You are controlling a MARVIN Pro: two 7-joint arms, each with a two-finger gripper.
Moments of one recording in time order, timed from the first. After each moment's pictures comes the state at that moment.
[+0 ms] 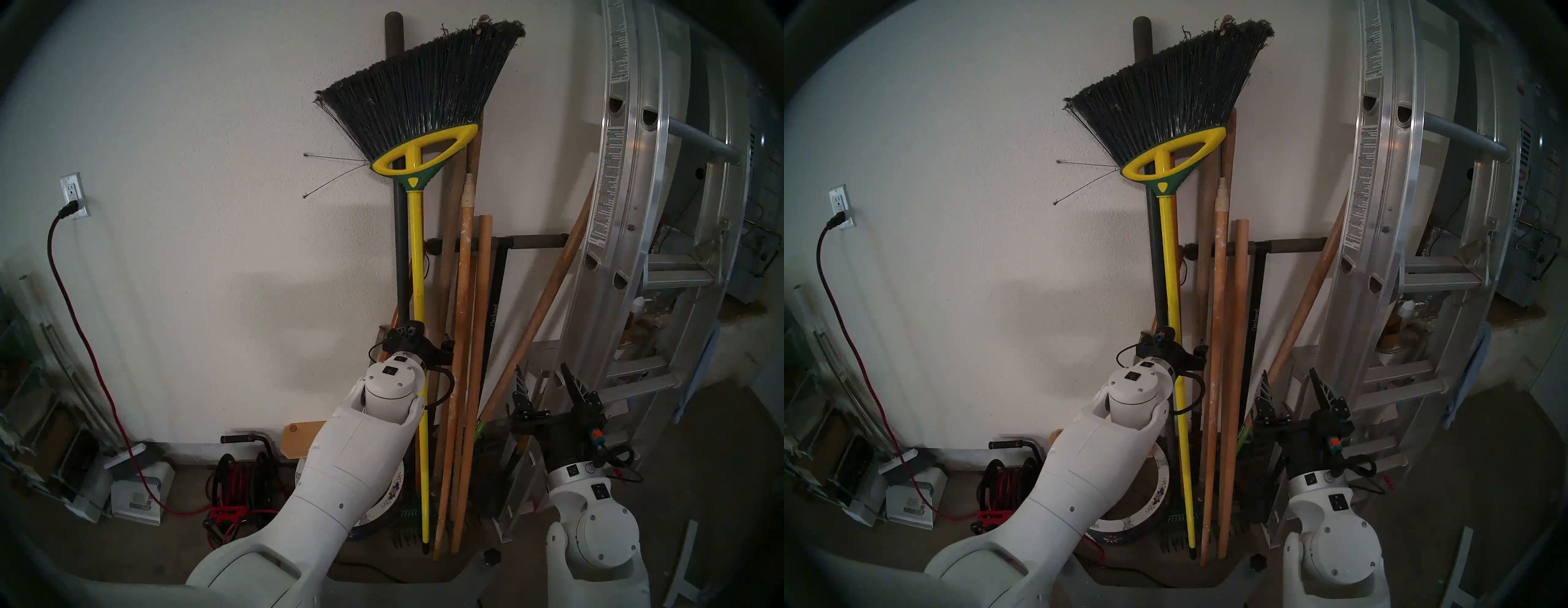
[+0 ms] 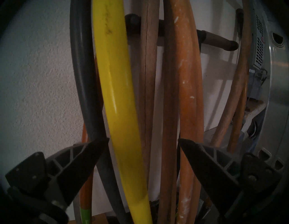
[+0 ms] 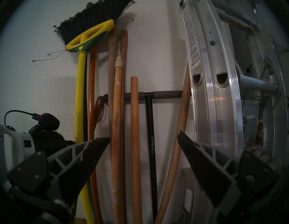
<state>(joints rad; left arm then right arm) 1.21 -1.71 -1.16 -1.20 -0.10 0.23 0.12 -2.13 -1.68 1.71 -2.11 -0.02 -0.20 0.16</state>
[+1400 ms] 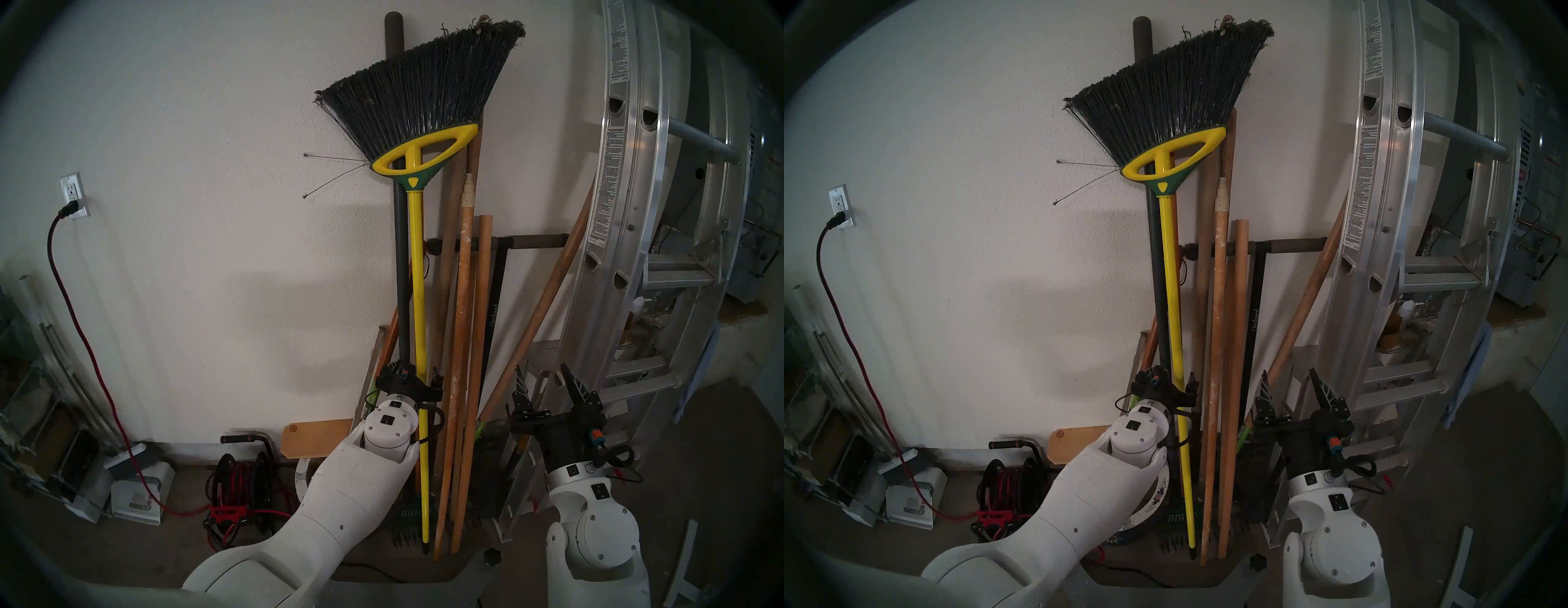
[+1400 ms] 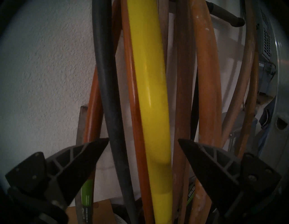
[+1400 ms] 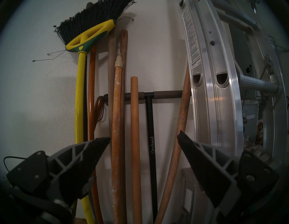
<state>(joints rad) 1.29 -1.65 -1.09 -1.02 -0.14 -0.05 0.18 -2.14 -1.68 1.71 -2.11 -0.02 -0.20 0.16</state>
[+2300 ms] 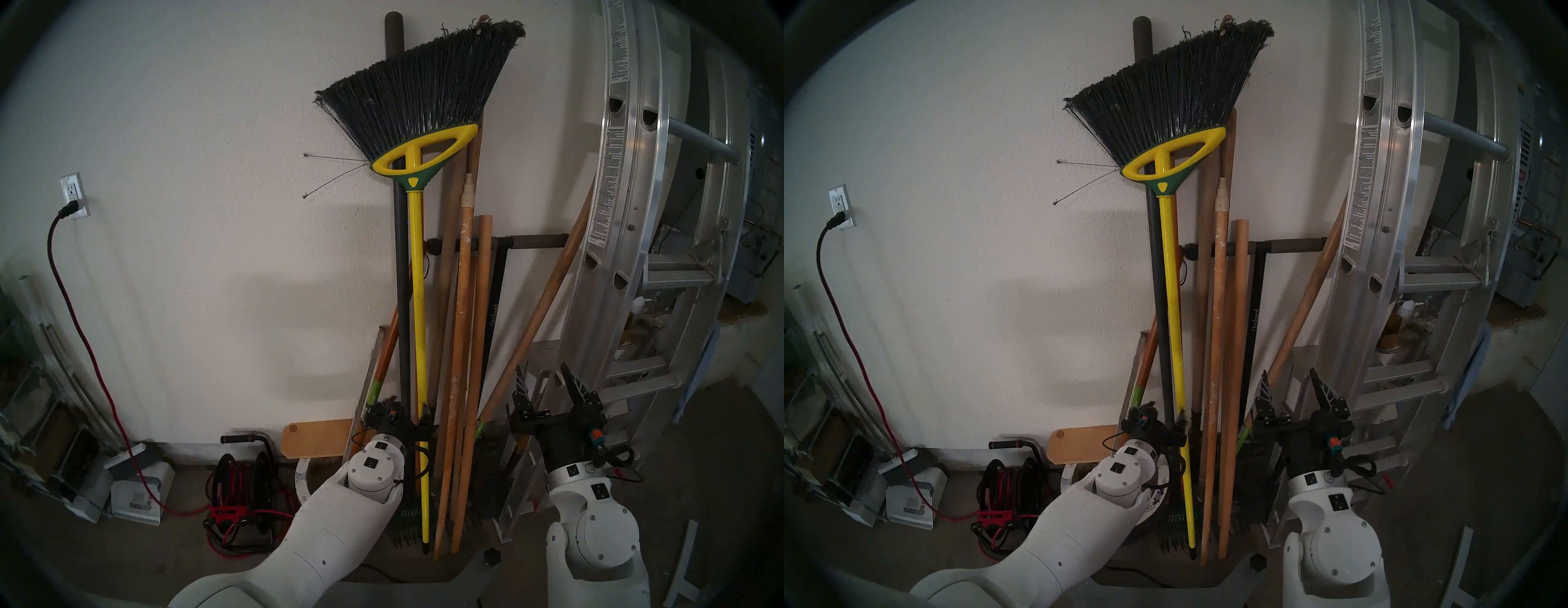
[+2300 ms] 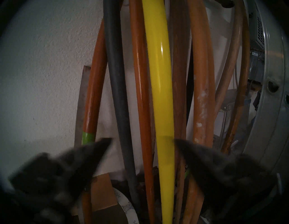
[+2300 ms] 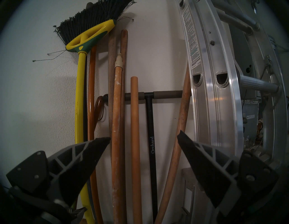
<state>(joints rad) 1.39 -1.60 -1.08 -0.97 -0.19 -0.18 0.10 -2.14 -1.68 1.71 -2.11 -0.02 -0.20 0.16</state>
